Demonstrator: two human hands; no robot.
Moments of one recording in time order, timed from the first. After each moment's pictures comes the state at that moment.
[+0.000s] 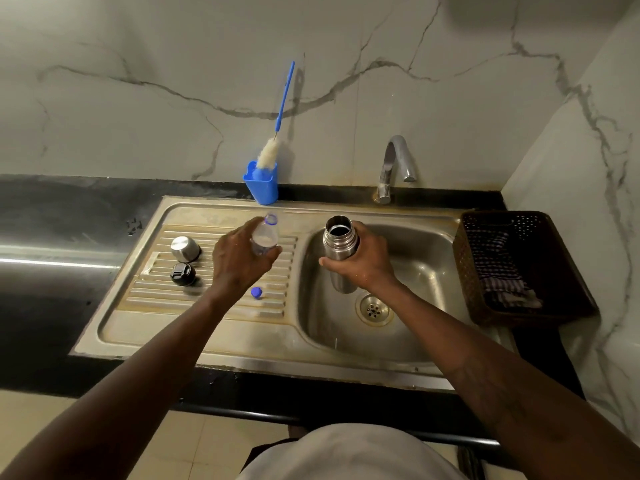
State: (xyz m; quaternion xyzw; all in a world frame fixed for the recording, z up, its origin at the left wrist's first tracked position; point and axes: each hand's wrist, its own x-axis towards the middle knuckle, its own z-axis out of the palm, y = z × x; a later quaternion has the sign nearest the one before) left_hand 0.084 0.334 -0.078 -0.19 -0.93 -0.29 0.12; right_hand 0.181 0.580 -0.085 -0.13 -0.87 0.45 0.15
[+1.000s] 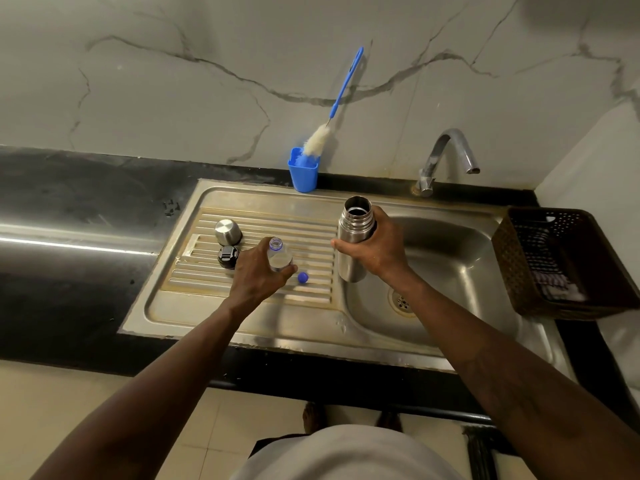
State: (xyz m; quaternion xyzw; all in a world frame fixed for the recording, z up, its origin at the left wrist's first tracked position) left_hand 0.081 0.229 -0.129 -0.19 -0.92 -0.36 0.03; right_hand 0.156 0.483 -0.071 -0.13 -0.87 0.45 0.19
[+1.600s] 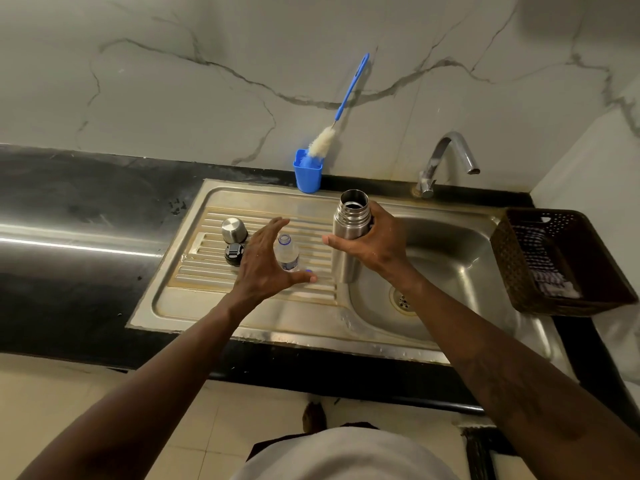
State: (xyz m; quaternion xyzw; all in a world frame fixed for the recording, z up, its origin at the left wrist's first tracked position) left_hand 0.092 0.221 -0.105 -0.27 -0.88 -0.38 0.05; right_hand 0.162 0.456 -0.049 -0.13 -0.87 0.42 0.20
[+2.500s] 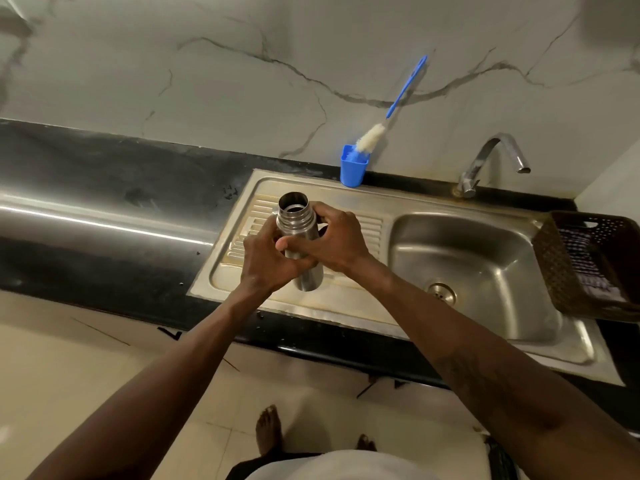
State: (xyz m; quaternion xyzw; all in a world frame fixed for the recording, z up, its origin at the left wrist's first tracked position) left_hand 0.133 0.130 -0.057 -0.22 -0.83 -0.49 0.13; right_hand 0.155 0.291 -0.021 0.04 -0.88 0.44 0.15
